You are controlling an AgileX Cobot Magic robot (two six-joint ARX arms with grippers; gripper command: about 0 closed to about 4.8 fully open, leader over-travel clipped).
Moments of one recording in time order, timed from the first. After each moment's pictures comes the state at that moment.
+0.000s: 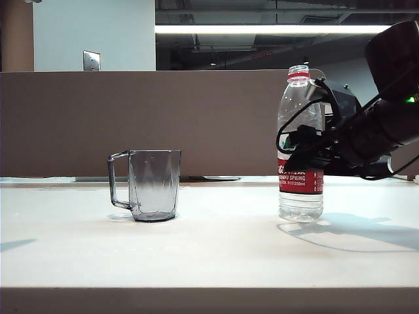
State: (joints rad) left arm -0.26 0.65 0.73 -0.34 0.33 0.05; right arm 0.27 1.67 0.62 0.69 -0.18 0.05
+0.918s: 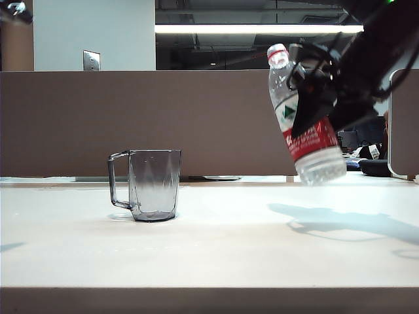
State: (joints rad) left arm -0.26 0.65 0.73 -0.48 0.31 0.12; right arm 0.27 1.50 1.08 -0.34 -0.17 -0.13
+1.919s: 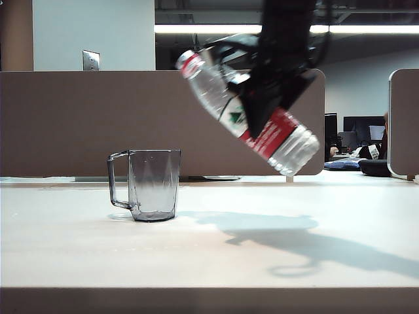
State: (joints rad) left arm -0.26 0.72 0.93 -0.72 0.13 0.14; right arm 0.66 1.66 1.35 -0.65 0.40 -0.33
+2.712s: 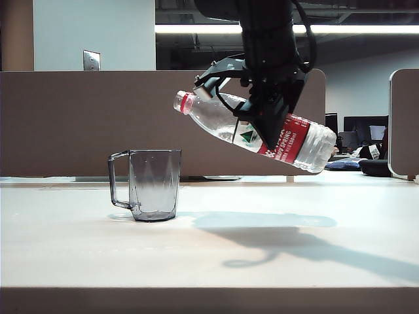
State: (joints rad) left arm -0.26 0.71 0.93 -0.76 0.13 0.15; right arm 0.70 1.79 1.49 -0.84 0.64 -0.41
